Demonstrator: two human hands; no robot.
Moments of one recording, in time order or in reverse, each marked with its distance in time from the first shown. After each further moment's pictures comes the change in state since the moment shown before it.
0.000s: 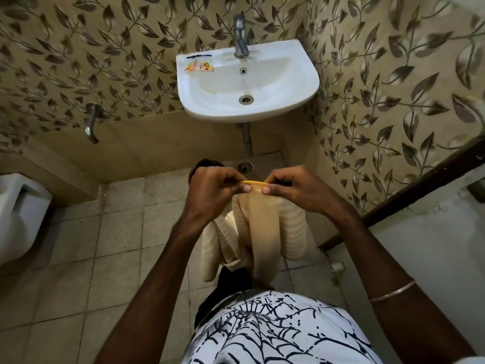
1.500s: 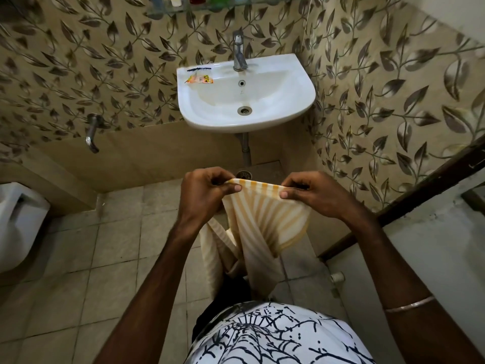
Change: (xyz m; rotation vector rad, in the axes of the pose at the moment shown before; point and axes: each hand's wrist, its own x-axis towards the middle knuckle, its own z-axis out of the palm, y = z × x) left_hand 0.006 -0.007 -0.002 -0.181 0.154 -0.144; right_hand -0.018 0.010 -0.029 -0.078 0.056 0.086
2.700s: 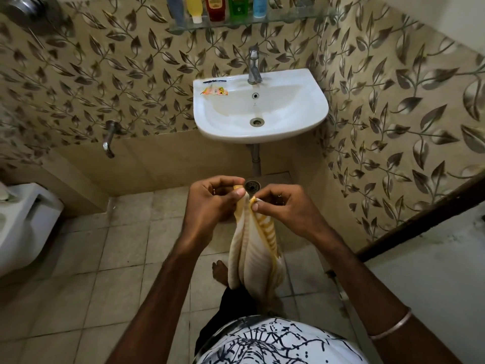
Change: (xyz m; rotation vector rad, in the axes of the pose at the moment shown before) left_hand -0.019 0.027 -0.017 -0.456 0.007 -0.244; right_hand 0.025 -0.040 0.060 0.288 0.123 -0.146
